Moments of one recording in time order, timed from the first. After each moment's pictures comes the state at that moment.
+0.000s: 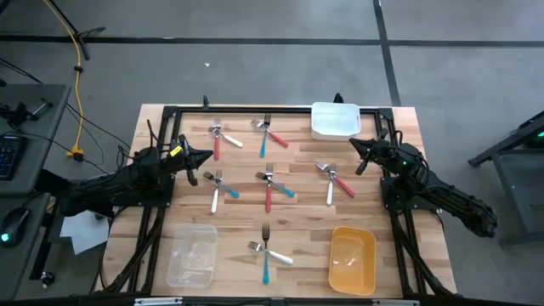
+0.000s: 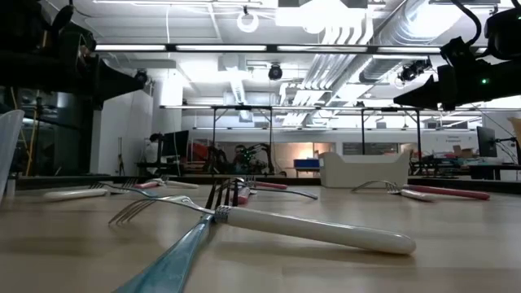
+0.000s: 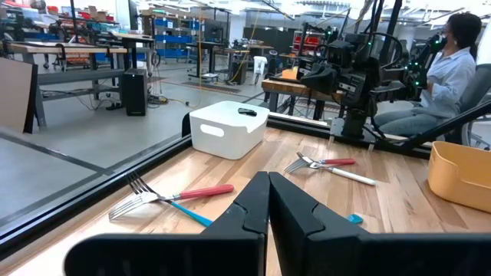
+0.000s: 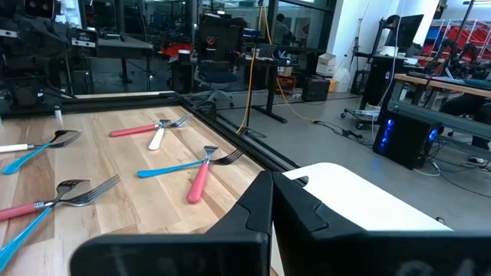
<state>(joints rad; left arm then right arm) 0.33 0.02 0.01 0.02 -0.03 -0.09 -0.59 0.05 0.01 0.01 0.02 -0.11</state>
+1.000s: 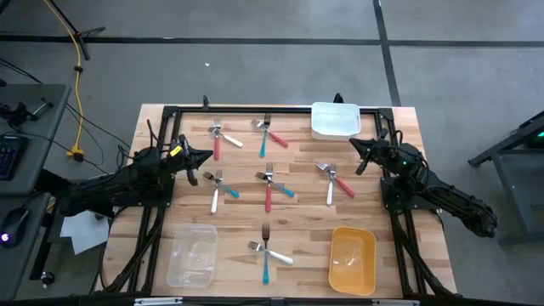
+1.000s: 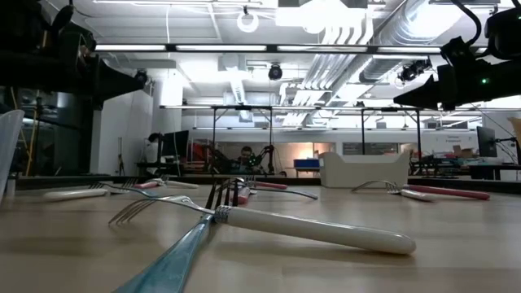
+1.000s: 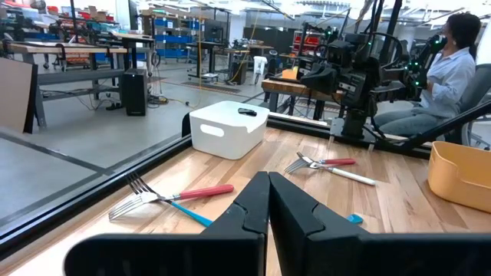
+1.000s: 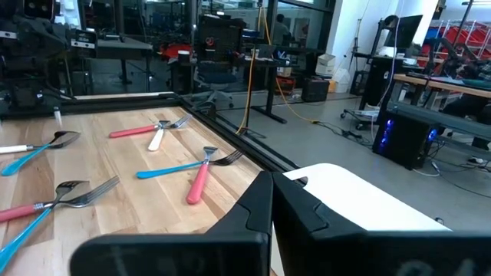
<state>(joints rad) 0.33 0.02 0.01 0.02 -0.03 -0.09 -0.59 0.05 0.01 0.02 0.02 -0.10</state>
